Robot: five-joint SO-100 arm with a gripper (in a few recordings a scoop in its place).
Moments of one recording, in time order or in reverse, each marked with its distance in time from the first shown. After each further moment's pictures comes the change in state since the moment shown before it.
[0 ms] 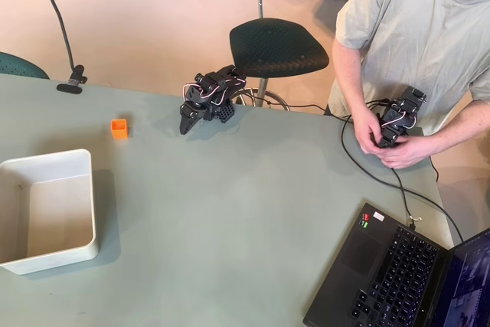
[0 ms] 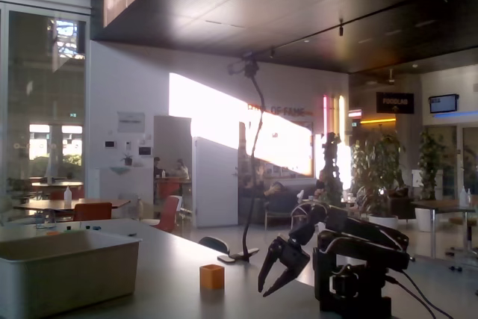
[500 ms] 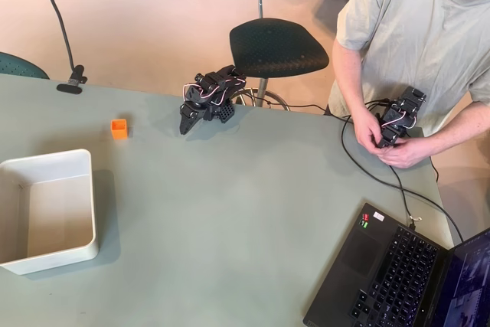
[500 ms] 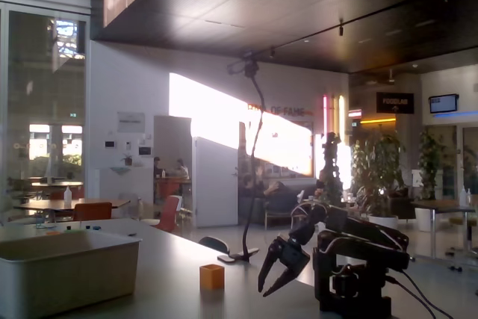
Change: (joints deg) arm 0.0 0.0 0.0 0.0 0.0
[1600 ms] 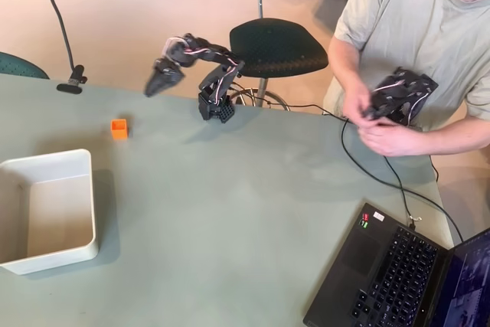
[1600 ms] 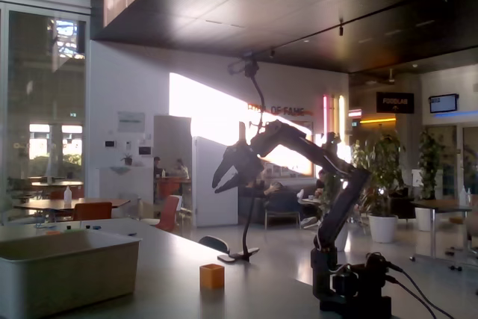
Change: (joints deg) arm 18.1 -75.1 -87.3 -0.5 0.2
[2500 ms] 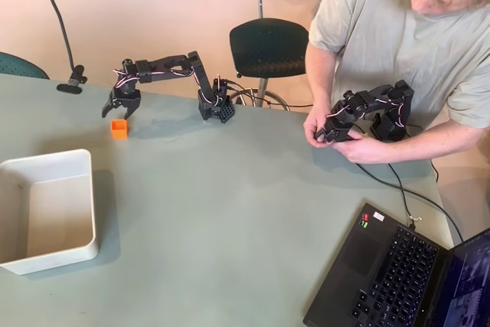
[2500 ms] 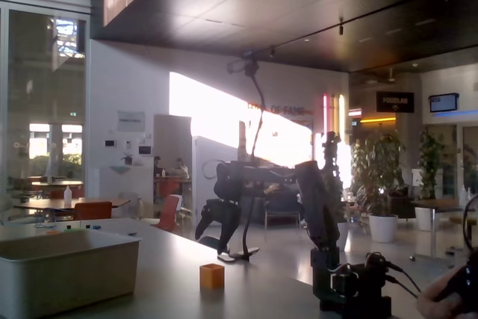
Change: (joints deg) arm 7.6 -44.6 -18.4 10.9 5.5
